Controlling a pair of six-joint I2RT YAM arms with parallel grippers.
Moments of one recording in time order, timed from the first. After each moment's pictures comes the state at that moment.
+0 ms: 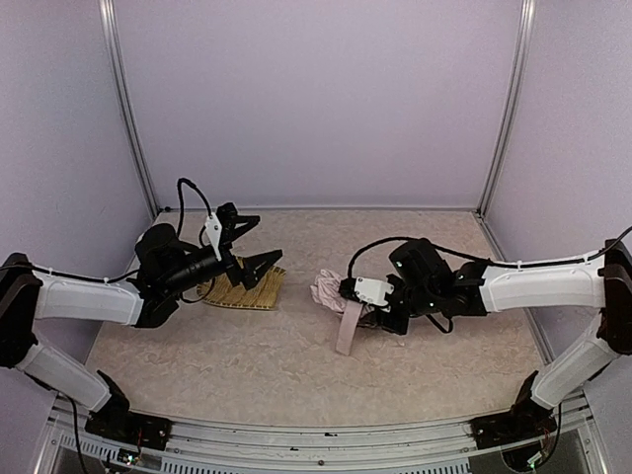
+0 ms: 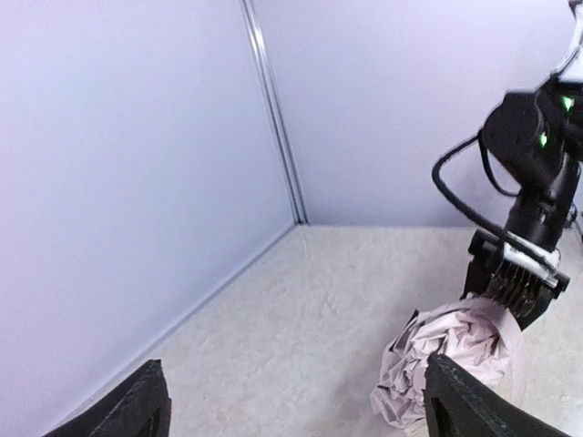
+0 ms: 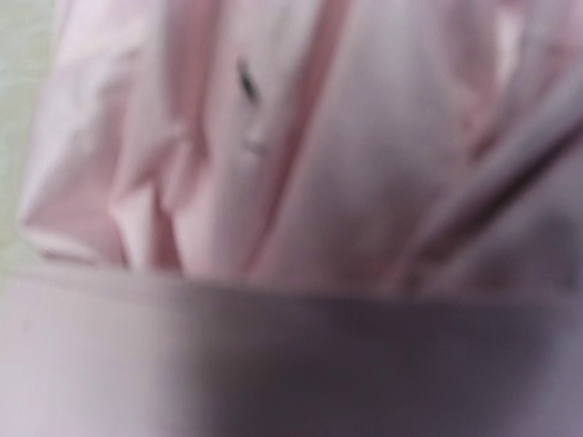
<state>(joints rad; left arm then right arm) -0.63 1.40 0.60 0.89 0.39 0.20 0.87 1.48 0.86 -0.16 -0.02 -0.55</state>
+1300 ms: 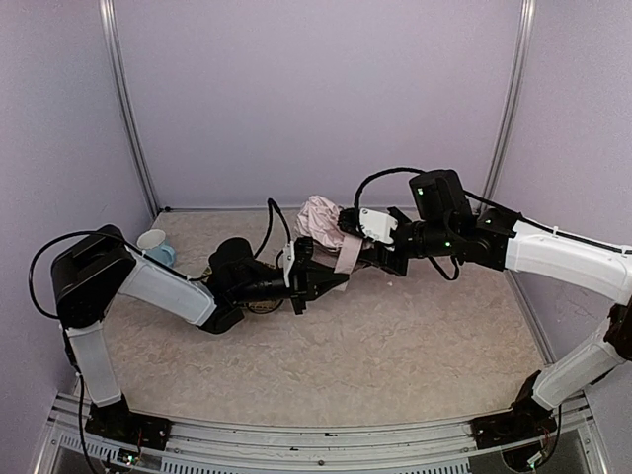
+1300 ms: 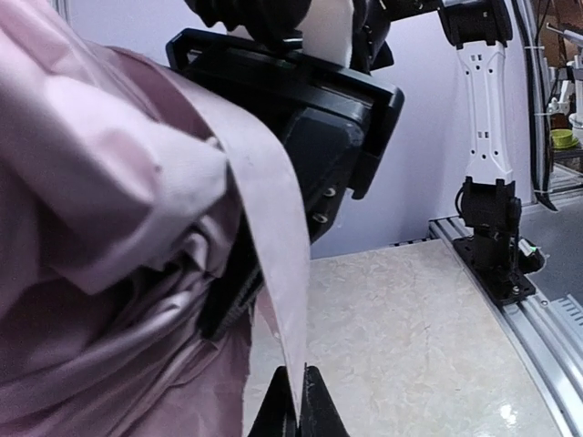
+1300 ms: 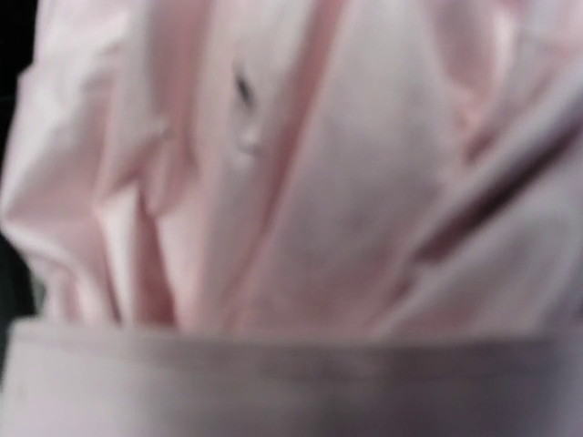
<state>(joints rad) -0.85 1.88 0.87 1.16 0.62 0.13 0.81 1.41 1.19 -0.28 -0.16 -0.71</state>
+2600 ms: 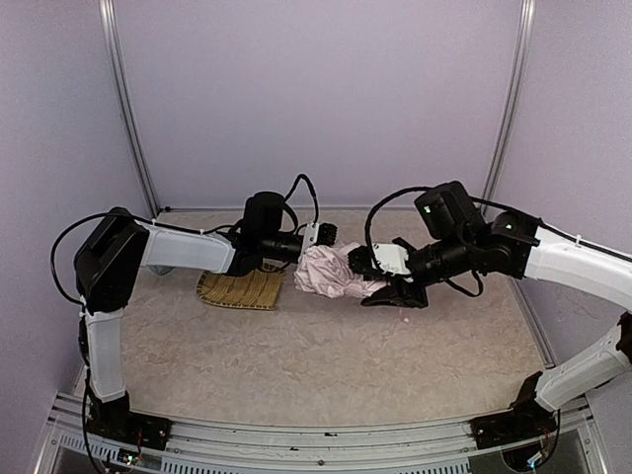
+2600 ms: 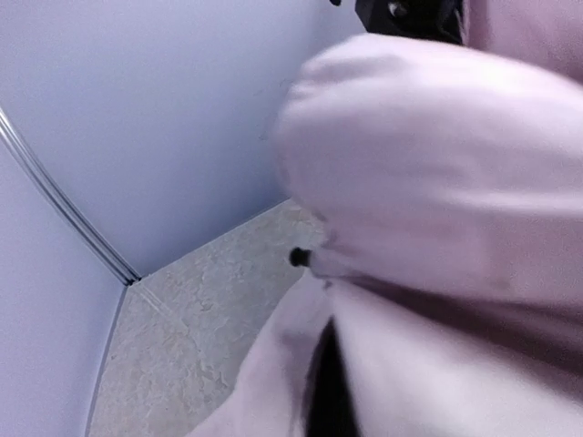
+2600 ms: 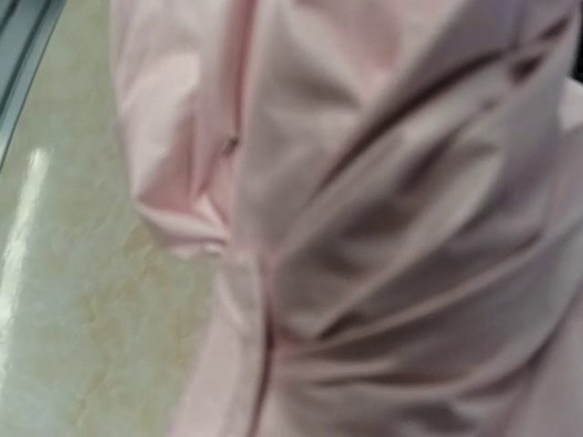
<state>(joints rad) -0.71 2.04 1.35 0.47 0.91 0.68 0.88 1.30 1.17 -0.58 -0.37 -0.75</state>
